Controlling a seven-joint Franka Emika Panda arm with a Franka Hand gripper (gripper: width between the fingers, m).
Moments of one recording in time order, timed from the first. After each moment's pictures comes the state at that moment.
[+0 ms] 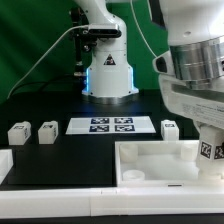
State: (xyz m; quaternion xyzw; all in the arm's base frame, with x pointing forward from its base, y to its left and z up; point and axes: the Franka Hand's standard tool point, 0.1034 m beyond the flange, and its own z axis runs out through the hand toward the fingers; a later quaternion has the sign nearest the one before) arm 0.613 0.136 0.064 -0.80 0.59 0.07 0.10
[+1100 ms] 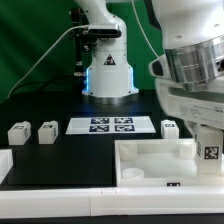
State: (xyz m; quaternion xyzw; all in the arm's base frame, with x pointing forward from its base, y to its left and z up) arm 0.611 0.131 0.063 -0.88 0.45 0.05 0.12
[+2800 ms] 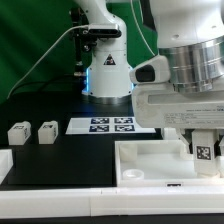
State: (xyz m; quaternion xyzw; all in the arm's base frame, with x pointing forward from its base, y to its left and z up) arm 0.615 0.115 0.057 -0.91 0.40 0.03 0.11
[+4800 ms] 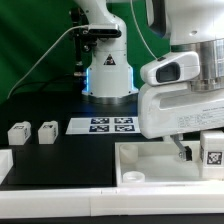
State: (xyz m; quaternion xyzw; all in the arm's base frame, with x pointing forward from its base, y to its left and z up) arm 0.615 0.123 0.055 -1.00 0.01 -0.04 0.06
